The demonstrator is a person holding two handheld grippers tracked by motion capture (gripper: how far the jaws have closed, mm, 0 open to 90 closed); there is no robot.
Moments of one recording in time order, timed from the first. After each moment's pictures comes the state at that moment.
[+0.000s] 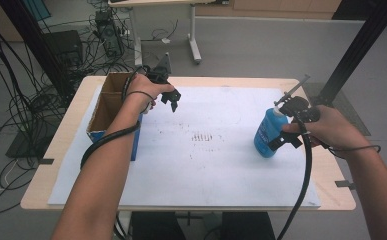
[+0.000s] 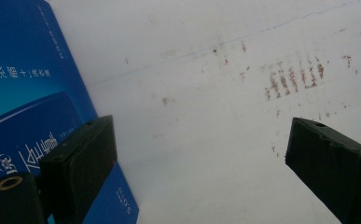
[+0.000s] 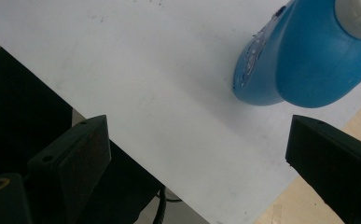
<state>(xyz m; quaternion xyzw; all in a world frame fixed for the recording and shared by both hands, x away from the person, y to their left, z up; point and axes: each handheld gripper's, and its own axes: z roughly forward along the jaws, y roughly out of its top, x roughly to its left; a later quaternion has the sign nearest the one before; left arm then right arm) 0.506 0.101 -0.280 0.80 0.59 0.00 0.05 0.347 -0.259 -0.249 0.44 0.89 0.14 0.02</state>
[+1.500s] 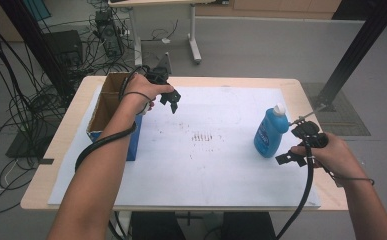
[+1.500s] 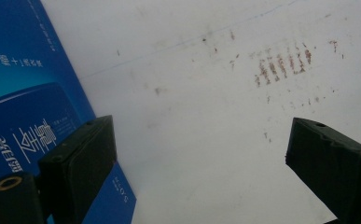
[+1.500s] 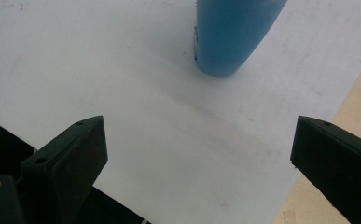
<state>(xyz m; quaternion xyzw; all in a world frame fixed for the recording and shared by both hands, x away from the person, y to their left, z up) 0.495 0.100 -0.272 0.81 0.58 -0.01 0.06 0.333 -0.306 -0.327 0.51 0.84 0.18 0.06</state>
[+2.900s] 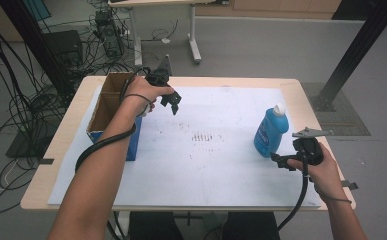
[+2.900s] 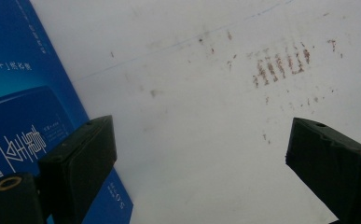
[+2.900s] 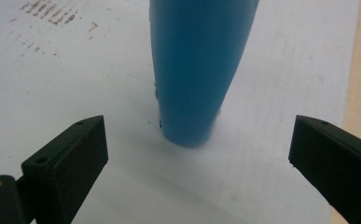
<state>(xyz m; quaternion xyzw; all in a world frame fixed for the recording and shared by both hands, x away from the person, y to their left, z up) 0.496 0.100 -0.279 0.82 0.57 -0.02 0.06 0.321 -0.316 -0.388 0.48 0.77 0.34 0.22</state>
